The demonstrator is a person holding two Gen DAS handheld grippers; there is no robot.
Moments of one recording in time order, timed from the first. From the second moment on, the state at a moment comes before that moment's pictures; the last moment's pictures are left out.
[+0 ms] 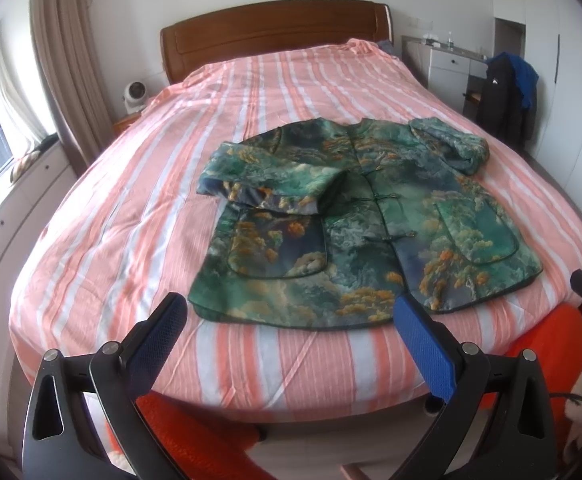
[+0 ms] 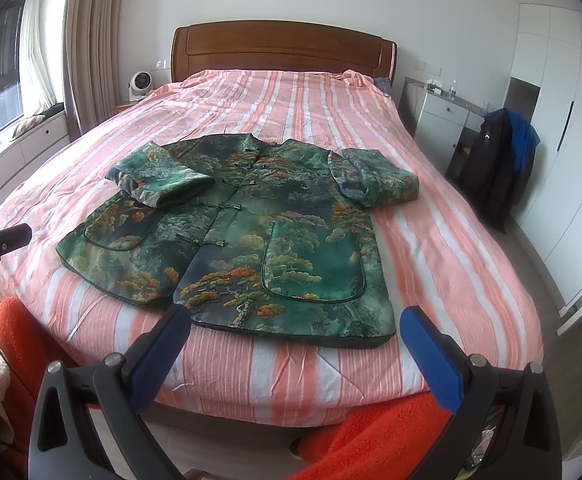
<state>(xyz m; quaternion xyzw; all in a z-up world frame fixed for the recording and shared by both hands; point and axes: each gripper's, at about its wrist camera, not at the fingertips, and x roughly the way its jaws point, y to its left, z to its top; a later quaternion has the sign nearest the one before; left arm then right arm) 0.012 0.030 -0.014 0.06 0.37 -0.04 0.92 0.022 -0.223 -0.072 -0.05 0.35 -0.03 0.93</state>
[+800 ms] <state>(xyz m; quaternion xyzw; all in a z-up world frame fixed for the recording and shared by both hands) 0.021 0.042 -0.022 0.06 0.39 -0.02 0.92 0.023 -0.223 -0.072 -0.04 0.35 -0.03 0.93</state>
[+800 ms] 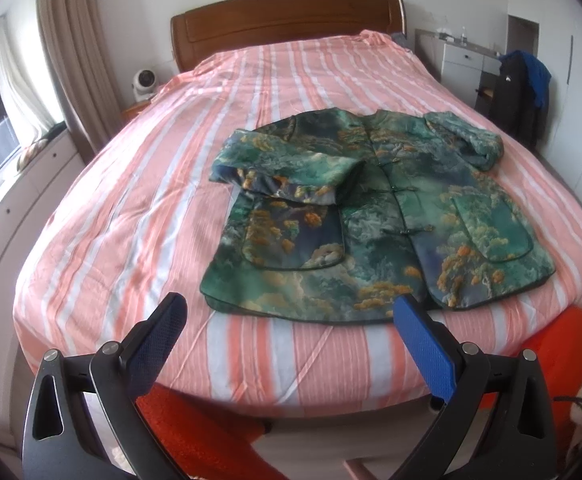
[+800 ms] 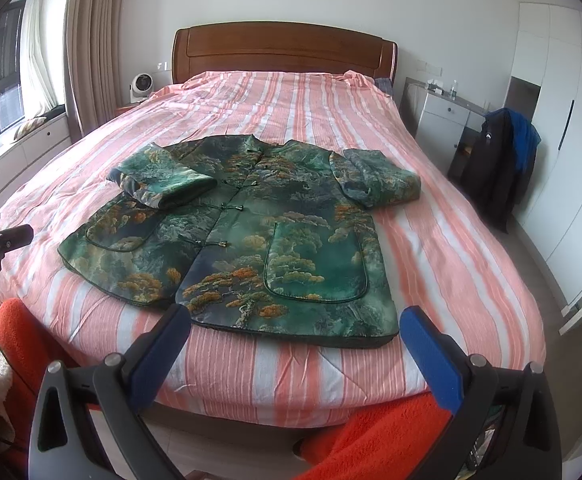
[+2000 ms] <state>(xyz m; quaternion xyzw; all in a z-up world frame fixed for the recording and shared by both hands) 0.021 0.043 -0.025 0.07 0.40 -0.01 0.92 0.022 -0.221 -0.075 -0.04 0.36 -0.02 0.93</state>
